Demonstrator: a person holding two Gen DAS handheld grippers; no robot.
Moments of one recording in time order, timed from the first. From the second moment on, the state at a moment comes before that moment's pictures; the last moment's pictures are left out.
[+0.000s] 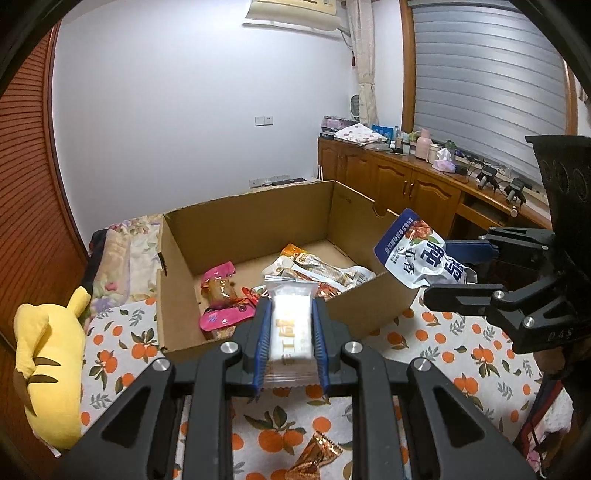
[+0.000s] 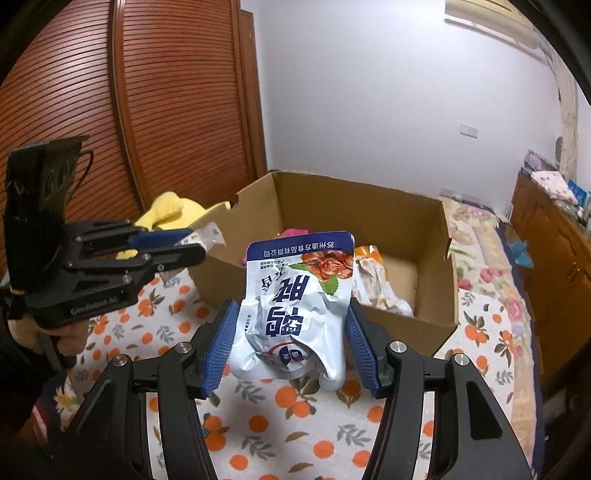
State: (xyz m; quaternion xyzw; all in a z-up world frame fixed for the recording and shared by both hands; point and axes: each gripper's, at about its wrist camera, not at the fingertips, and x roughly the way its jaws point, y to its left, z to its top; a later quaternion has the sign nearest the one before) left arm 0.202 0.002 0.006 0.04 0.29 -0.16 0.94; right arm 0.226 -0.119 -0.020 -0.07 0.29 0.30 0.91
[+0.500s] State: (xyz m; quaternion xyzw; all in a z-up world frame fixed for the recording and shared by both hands) left arm 0.247 0.011 0.000 0.01 0.31 -0.14 0.94; right arm 0.286 -0.132 -0.025 -0.06 0.32 0.26 0.91
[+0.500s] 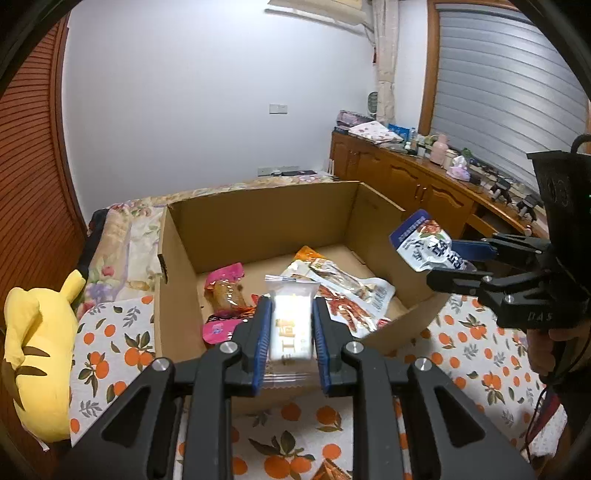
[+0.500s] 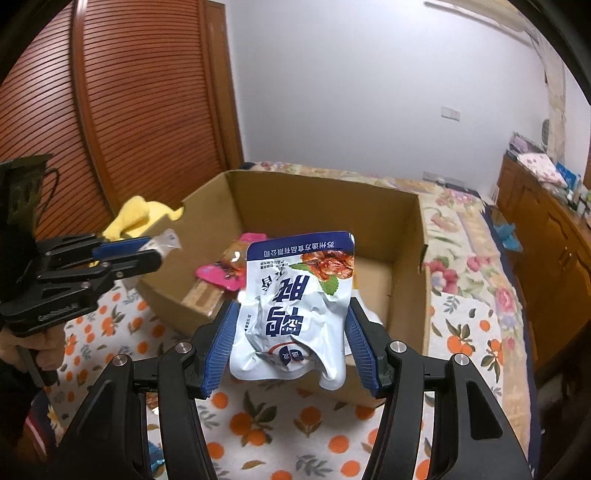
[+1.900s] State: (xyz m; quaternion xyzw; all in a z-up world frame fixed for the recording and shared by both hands) left arm 0.221 0.016 0.003 0.01 0.29 -0.14 0.95; right arm 0.296 -0.102 -0.039 -0.07 0.33 0.24 0.91
